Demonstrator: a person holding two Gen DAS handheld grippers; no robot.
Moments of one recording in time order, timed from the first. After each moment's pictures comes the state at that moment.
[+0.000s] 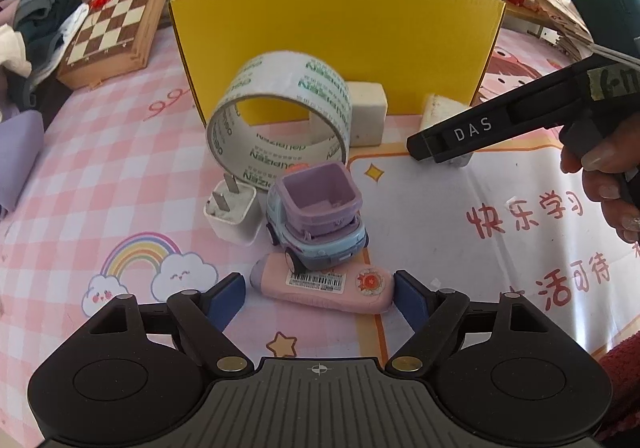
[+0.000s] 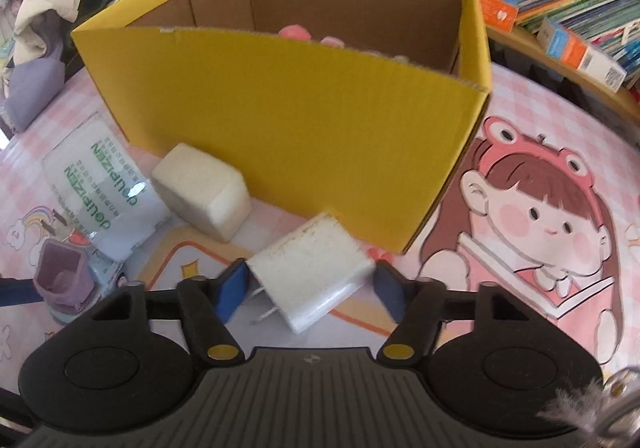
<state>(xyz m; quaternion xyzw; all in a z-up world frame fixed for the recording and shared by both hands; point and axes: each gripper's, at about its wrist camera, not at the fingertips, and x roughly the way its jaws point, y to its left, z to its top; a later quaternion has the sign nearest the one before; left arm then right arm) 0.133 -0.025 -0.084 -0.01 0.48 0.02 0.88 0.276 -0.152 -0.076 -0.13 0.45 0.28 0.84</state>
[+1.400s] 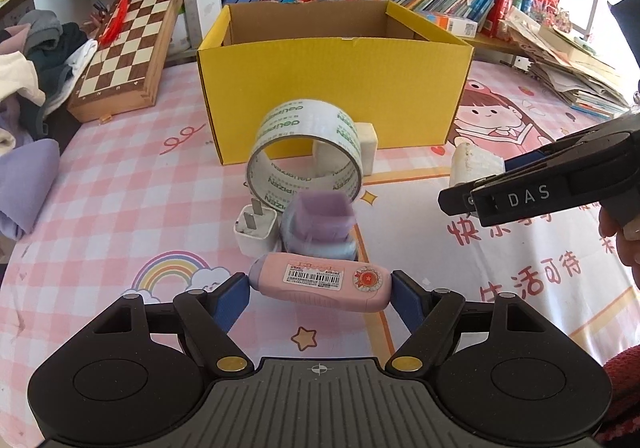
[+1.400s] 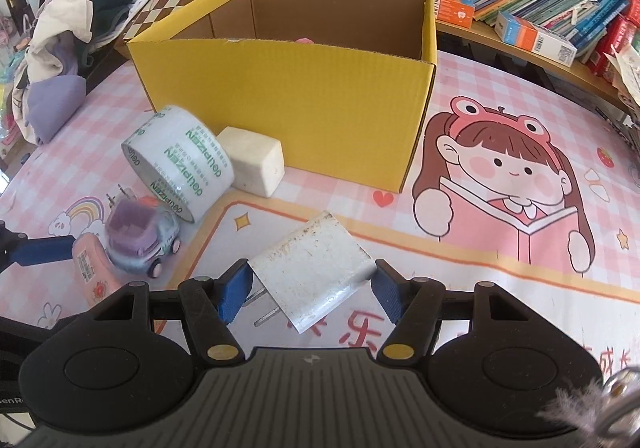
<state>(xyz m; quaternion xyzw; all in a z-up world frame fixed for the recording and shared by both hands) 0.100 -0.010 -0.056 0.00 0.42 -0.02 0.91 0.200 -0.171 -0.045 -0.09 0.45 0.24 0.86</state>
